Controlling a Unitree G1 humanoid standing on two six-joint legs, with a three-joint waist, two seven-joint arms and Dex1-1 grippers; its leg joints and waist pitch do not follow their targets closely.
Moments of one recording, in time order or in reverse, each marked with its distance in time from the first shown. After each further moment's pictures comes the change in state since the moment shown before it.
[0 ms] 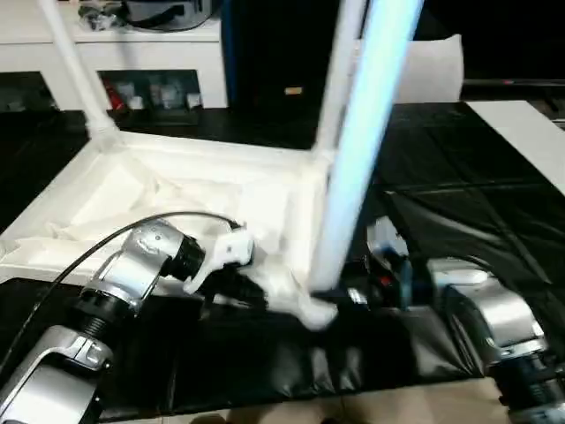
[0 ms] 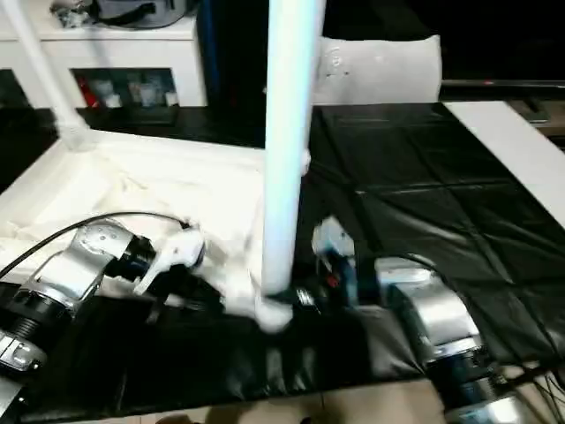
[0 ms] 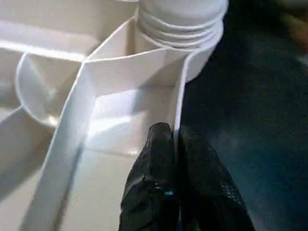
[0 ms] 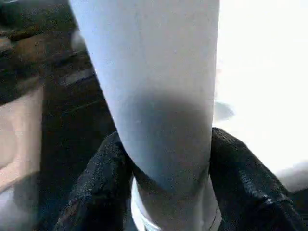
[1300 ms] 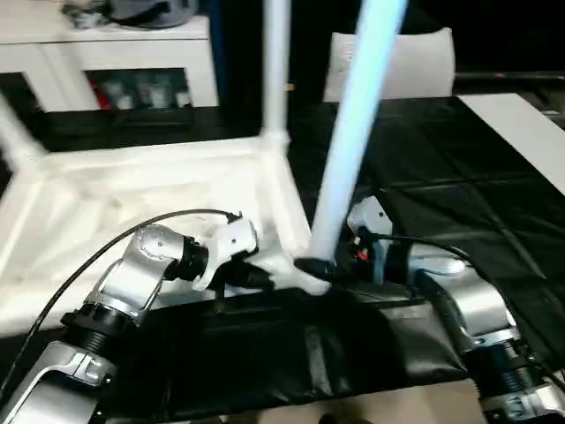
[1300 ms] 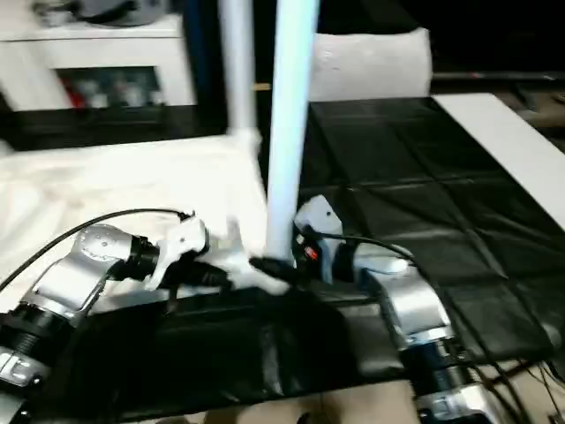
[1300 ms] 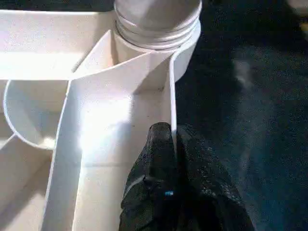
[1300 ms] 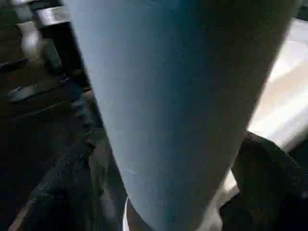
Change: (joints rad) left arm 0.061 0.027 -0.019 -0.110 -0.010 -0.060 -0.030; right arm -0.058 -0.079 0.044 0.041 -0.026 -0.087 0.115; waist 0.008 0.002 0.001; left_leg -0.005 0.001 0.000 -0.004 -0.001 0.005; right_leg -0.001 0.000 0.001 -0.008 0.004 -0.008
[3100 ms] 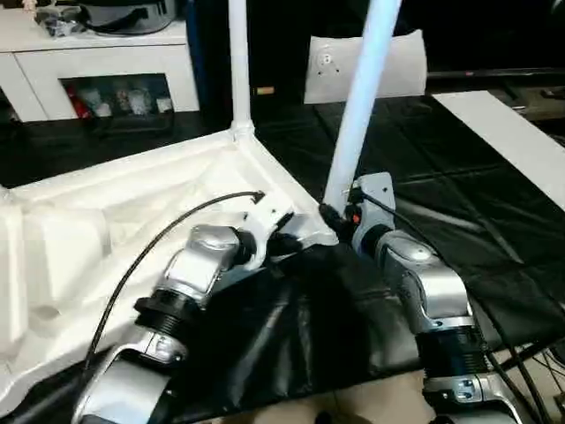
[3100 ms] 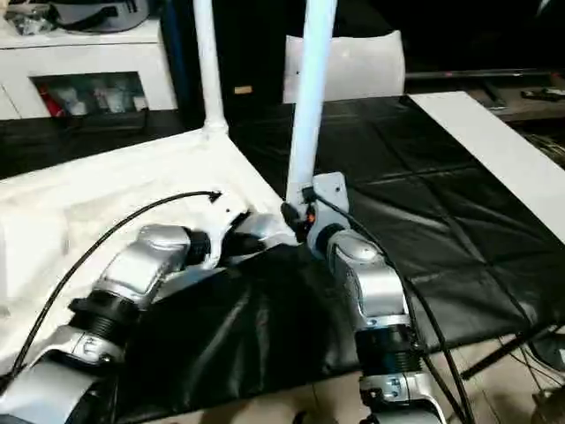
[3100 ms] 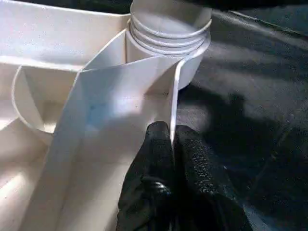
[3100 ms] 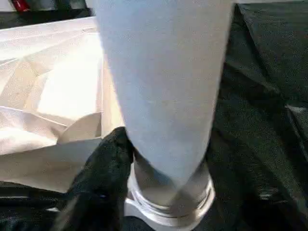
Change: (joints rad) left arm -0.106 -0.344 0.129 0.136 0.063 0.293 0.575; right arm -0.074 0.362 -0.192 0.046 -0.160 0.212 -0.797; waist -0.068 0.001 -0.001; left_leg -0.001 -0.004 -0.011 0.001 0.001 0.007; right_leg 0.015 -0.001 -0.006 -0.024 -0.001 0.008
